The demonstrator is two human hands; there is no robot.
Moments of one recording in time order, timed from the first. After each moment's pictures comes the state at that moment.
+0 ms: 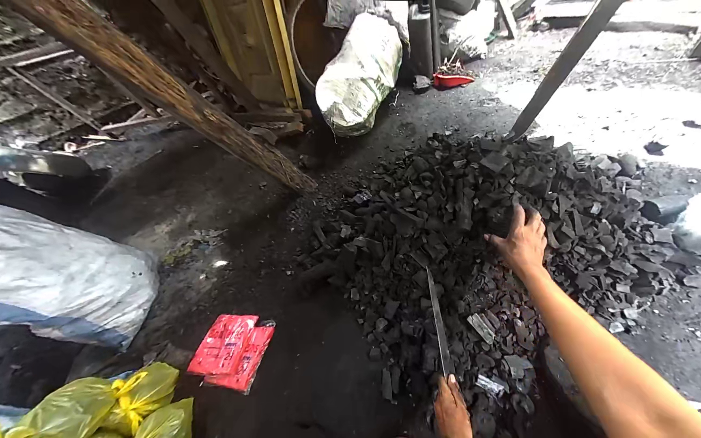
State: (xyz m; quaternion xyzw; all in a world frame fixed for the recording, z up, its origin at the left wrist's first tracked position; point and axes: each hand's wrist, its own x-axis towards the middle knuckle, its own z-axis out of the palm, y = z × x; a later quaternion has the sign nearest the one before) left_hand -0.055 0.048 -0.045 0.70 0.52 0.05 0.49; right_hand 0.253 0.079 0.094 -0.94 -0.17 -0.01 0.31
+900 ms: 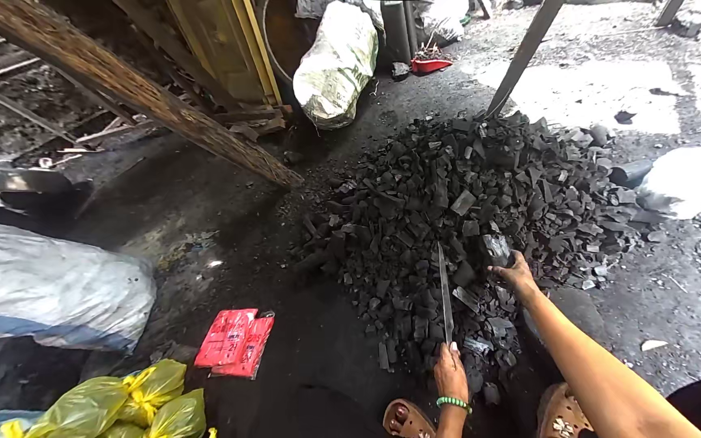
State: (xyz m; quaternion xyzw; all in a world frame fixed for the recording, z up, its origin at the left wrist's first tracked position) left_hand -0.057 0.035 -0.030 0.75 0.45 0.02 0.48; right_hand 0.191 -0.011 0.002 -0.77 0.06 0.29 0.57
